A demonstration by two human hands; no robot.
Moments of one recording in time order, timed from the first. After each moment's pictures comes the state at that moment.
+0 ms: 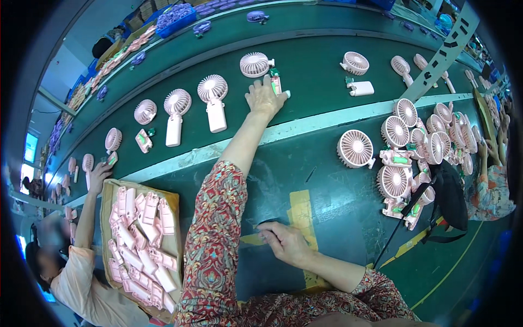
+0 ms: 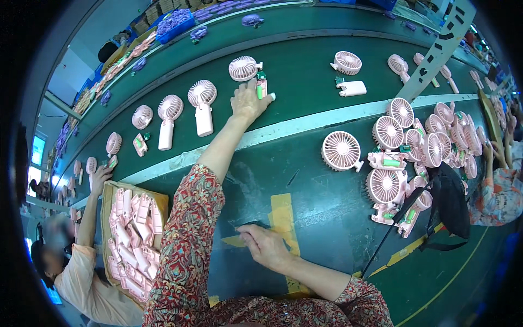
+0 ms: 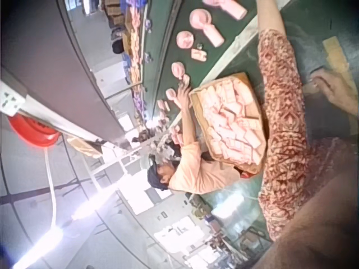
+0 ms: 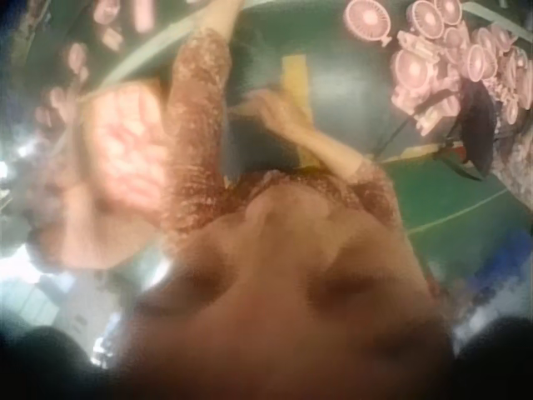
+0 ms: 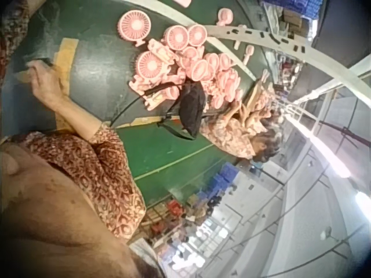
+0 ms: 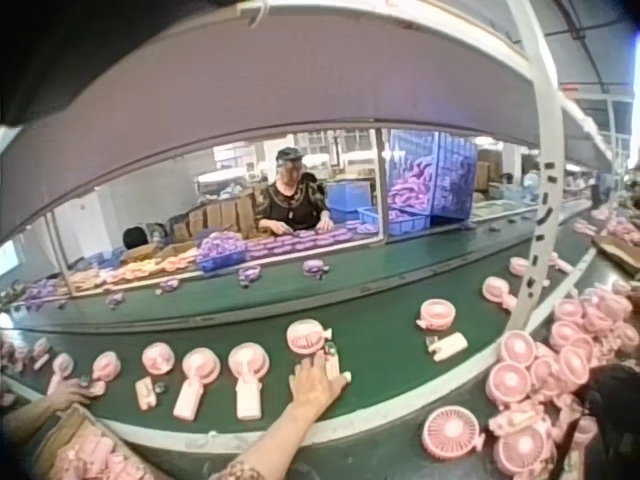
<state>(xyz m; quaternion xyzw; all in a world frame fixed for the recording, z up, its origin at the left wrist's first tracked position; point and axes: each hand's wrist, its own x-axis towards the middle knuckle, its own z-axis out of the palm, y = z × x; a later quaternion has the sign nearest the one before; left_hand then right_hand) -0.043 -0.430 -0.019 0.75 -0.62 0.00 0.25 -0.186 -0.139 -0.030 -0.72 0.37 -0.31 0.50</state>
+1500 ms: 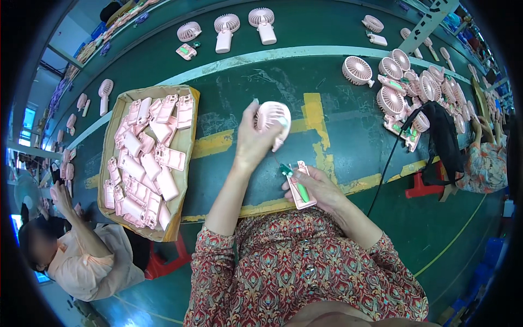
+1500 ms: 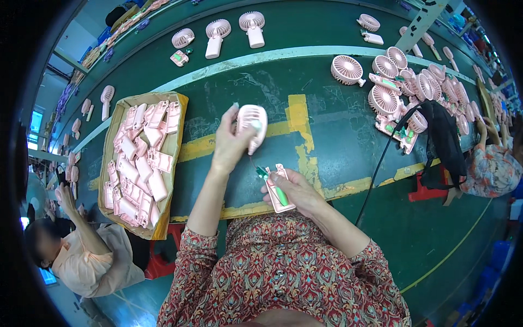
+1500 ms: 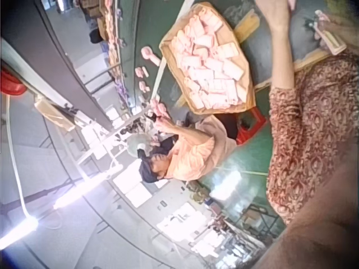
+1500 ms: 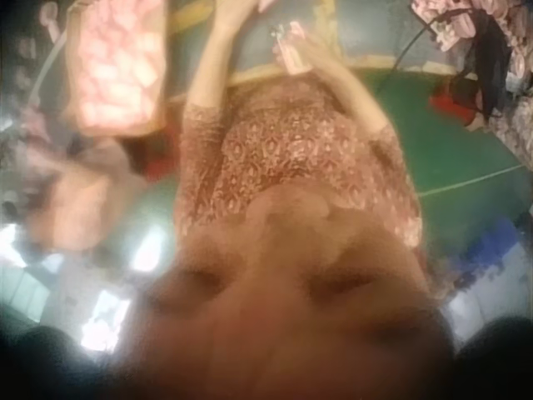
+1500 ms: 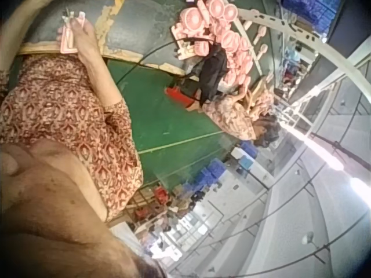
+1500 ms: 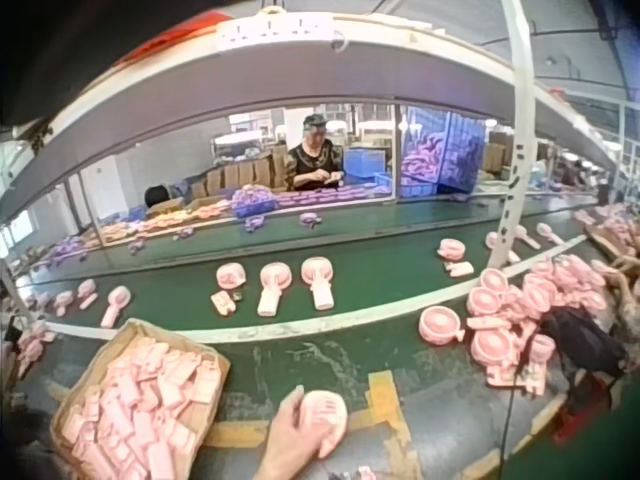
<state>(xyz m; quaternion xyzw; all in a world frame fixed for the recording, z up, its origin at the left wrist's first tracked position) -0.044 -0.063 -0.003 0.60 -0.41 -0.42 0.55 -0.235 -0.022 -0.006 -0.33 0.40 -0.19 0.84</state>
